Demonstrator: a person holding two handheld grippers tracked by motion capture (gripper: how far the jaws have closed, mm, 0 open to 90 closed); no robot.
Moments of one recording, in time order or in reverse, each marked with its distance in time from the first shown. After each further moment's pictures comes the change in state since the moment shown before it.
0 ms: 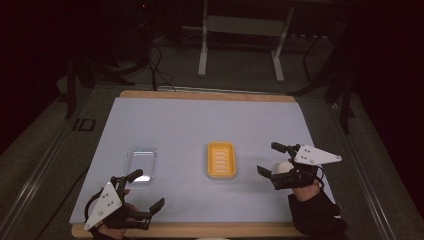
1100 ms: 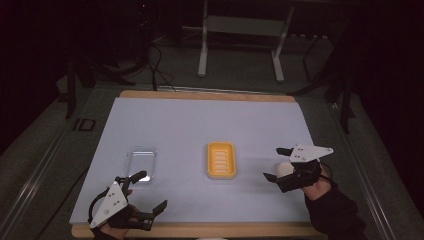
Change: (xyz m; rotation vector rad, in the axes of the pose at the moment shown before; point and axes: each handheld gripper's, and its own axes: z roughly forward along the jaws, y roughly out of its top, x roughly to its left) left arm -0.001 -0.003 0.006 0.055 -0.024 0.024; right arm -0.012 0.001 -0.004 0.334 0.006 -0.105
